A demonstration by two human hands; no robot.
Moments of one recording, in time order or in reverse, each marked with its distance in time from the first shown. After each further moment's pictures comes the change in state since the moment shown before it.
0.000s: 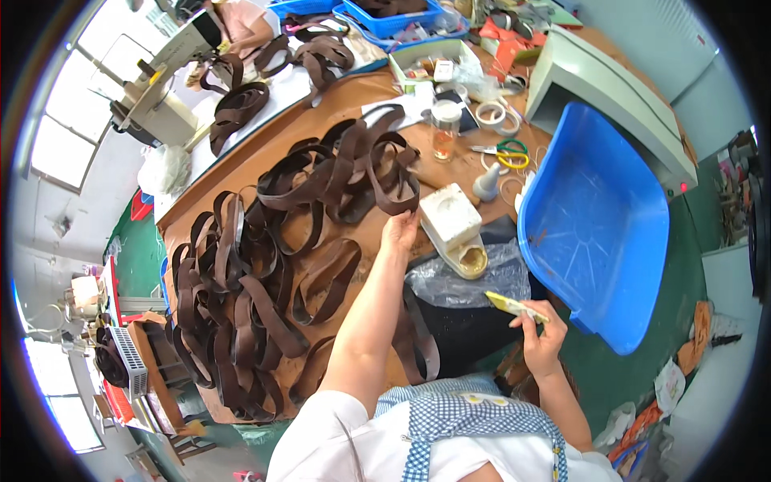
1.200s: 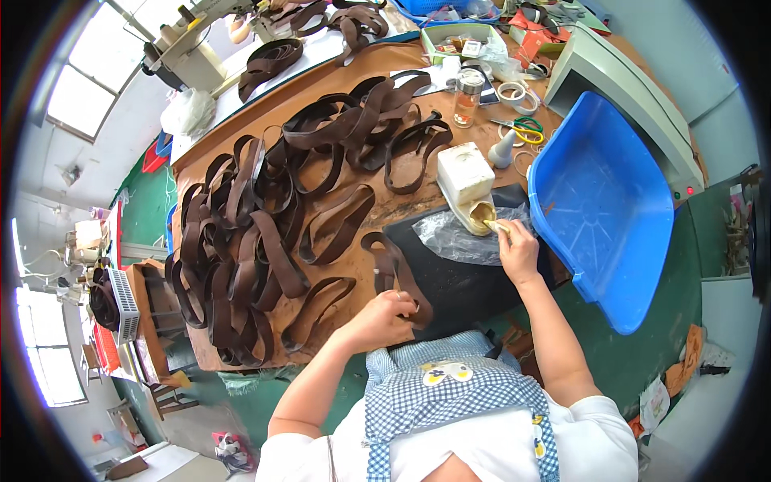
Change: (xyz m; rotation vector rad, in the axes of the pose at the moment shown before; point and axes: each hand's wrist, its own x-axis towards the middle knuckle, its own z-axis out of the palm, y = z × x) left_hand -0.367 0.013 0.001 2.017 -0.697 0.193; right_hand 0.029 0.092 0.050 -0.395 -0.112 -0.184
